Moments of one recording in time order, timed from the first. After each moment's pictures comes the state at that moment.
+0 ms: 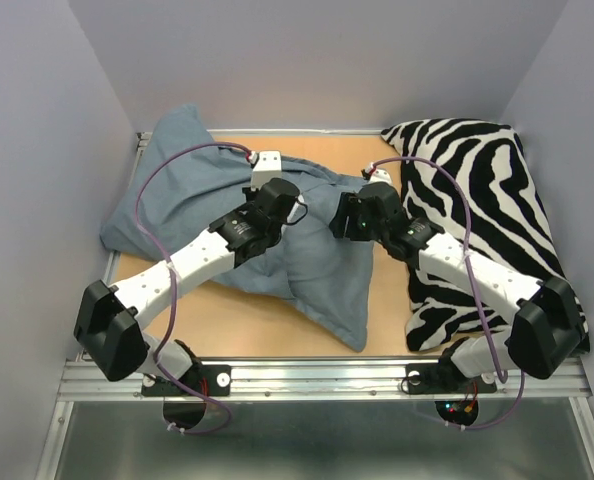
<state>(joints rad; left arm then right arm) -0.80 1.39 1.17 -0.38 -0.75 -0.44 0.66 1.38 1.04 -0.26 0.20 0.59</state>
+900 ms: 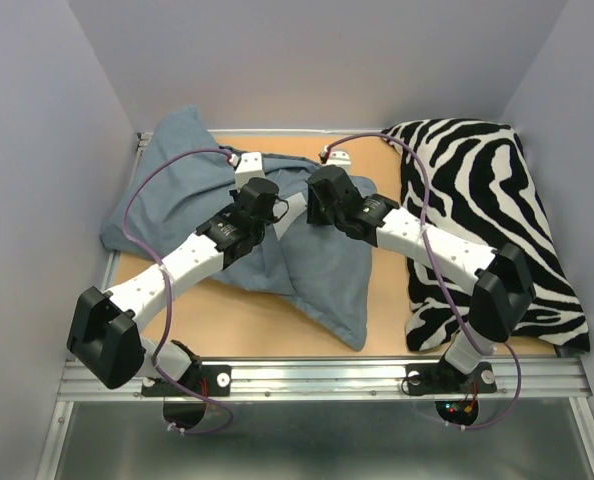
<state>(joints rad) -0.68 1.34 1.05 -0.27 -0.60 -0.48 0.80 1.67 1.43 -0.42 0.41 0.55</state>
